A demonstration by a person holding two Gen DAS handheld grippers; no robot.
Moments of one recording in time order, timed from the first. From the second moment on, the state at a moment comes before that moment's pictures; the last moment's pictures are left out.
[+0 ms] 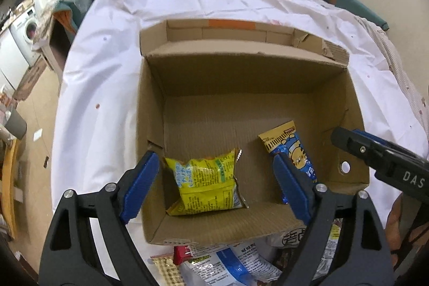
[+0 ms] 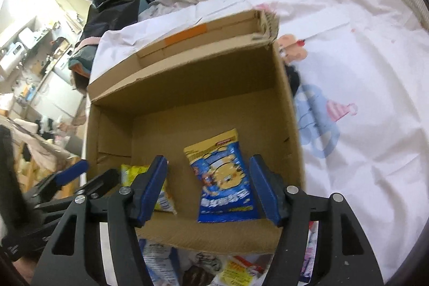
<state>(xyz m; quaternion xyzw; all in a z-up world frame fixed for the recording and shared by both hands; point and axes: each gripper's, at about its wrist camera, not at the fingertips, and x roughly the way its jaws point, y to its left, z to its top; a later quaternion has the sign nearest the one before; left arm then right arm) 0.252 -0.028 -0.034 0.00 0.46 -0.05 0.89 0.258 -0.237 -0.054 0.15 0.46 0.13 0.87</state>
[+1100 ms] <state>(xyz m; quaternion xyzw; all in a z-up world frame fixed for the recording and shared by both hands) 0.127 0.055 -0.006 -0.06 0.44 0.02 0.90 0.126 -0.272 -0.038 0.15 0.47 0.12 0.86</state>
